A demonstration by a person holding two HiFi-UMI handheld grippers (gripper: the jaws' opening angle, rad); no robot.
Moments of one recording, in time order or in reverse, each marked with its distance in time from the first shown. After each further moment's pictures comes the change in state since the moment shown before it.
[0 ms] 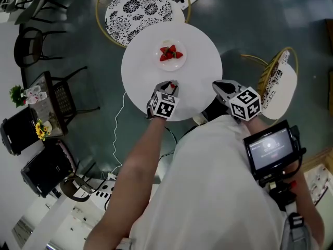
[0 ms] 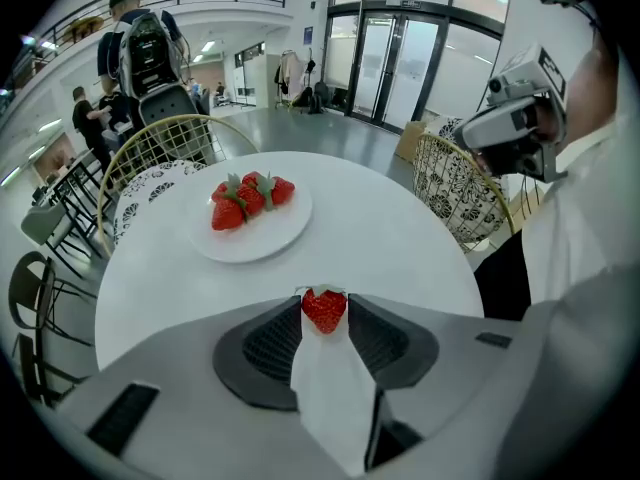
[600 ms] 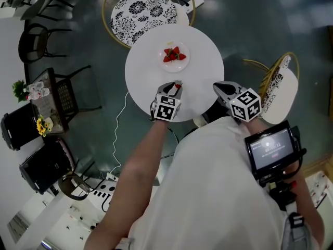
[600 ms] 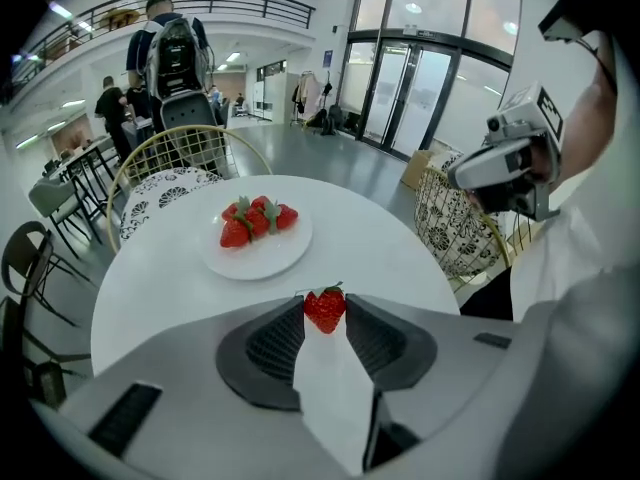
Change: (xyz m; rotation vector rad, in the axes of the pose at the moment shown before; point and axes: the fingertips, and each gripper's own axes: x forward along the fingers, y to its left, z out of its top) left arm -0.015 -0.005 0.017 -0.093 -0.132 -0.005; right arm 0.004 0.005 0.001 -0.022 -0.005 0.021
